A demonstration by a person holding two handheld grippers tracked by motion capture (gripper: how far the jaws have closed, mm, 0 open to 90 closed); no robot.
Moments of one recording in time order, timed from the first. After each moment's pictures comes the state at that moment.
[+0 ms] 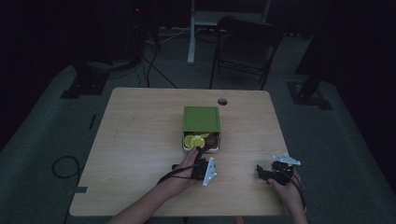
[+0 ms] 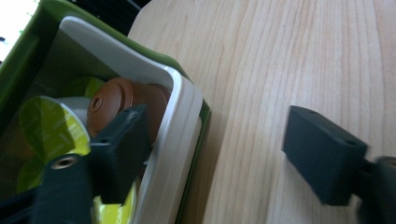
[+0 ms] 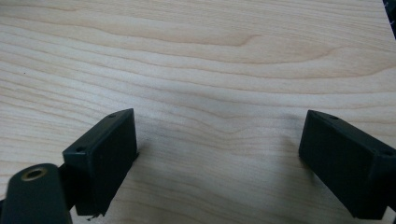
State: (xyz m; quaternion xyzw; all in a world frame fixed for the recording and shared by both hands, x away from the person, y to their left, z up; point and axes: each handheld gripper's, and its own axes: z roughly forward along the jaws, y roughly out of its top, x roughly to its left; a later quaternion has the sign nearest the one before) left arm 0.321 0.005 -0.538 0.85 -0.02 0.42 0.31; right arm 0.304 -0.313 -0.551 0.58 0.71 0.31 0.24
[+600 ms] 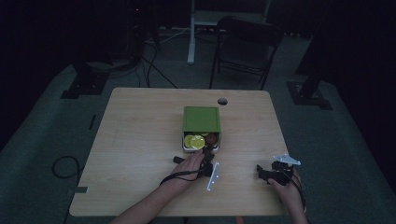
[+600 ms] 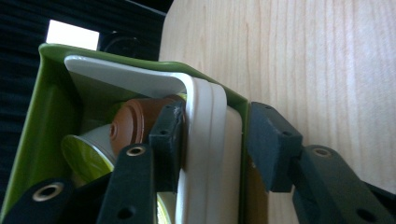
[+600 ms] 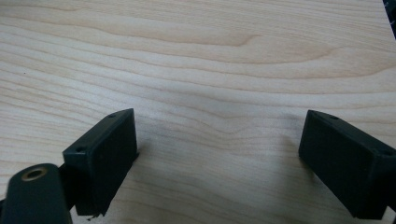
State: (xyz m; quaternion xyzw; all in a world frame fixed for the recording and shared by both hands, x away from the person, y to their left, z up) left arm 0.326 -0.005 -0.555 0.81 -0.12 0.54 0.22; right arm 0.304 -0.313 -0.551 0.58 0.71 0.31 0.24
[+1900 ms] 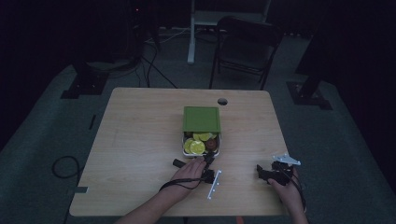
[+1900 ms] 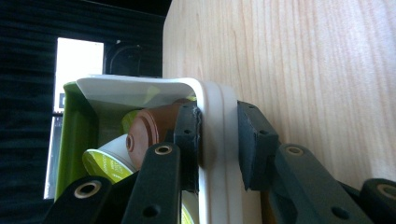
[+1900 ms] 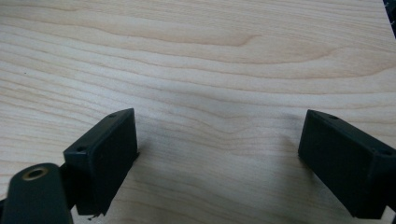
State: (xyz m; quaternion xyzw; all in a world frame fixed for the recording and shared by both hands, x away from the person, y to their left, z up) left arm 0.302 -0.007 -0.548 0.80 -0.16 0.55 0.18; right arm 0.304 -0.313 -0.551 0.58 0.71 0.31 0.24
